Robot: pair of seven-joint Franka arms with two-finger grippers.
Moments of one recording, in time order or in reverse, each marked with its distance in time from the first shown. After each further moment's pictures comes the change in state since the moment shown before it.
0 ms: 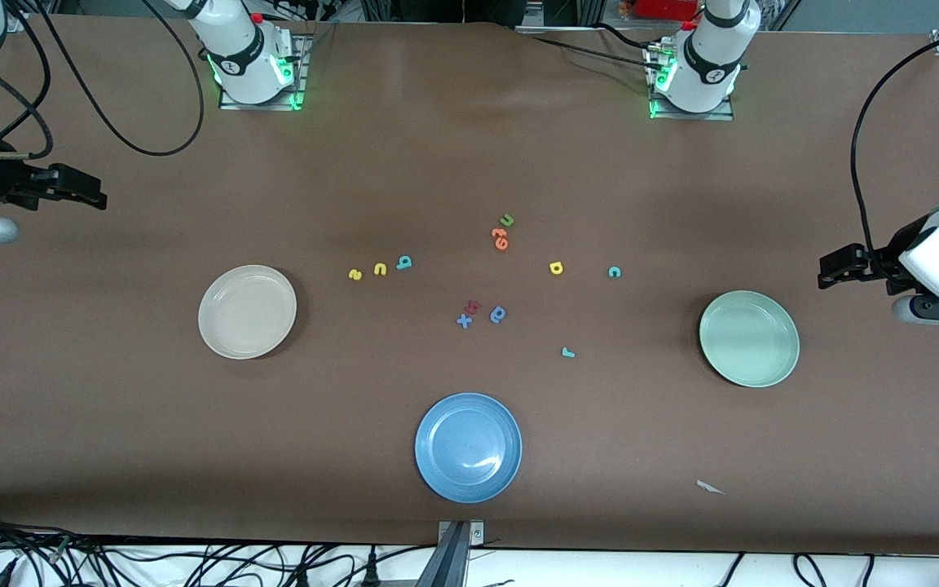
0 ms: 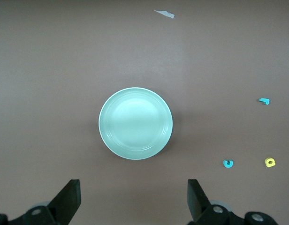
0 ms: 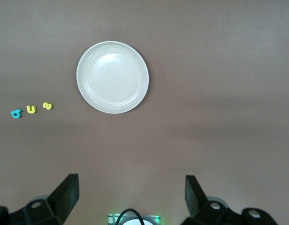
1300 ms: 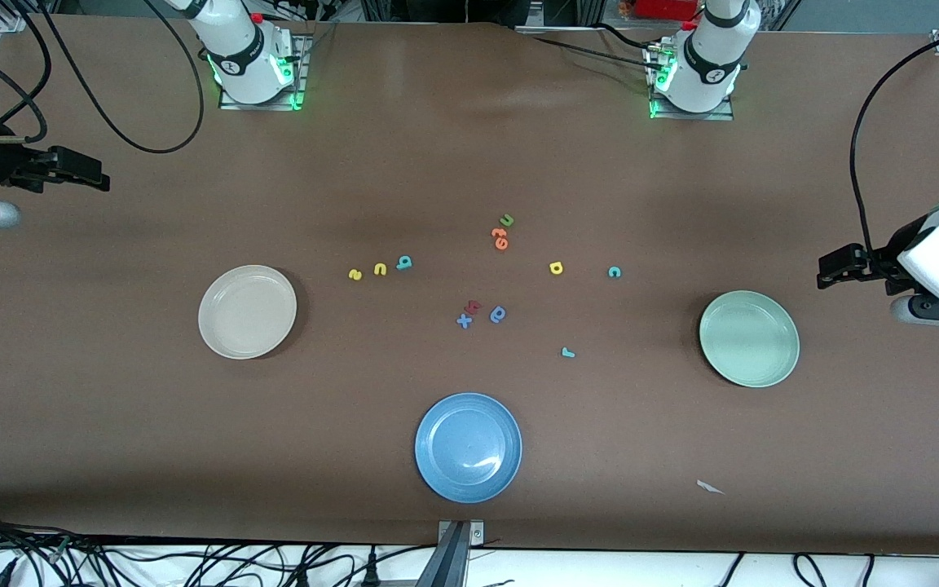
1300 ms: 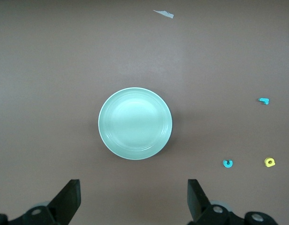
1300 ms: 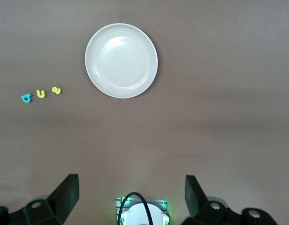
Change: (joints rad) left arm -0.001 0.000 0.000 0.000 0.000 0.000 0.000; right arm 0.001 -0.024 0.003 0.000 0.039 -0.069 -0.004
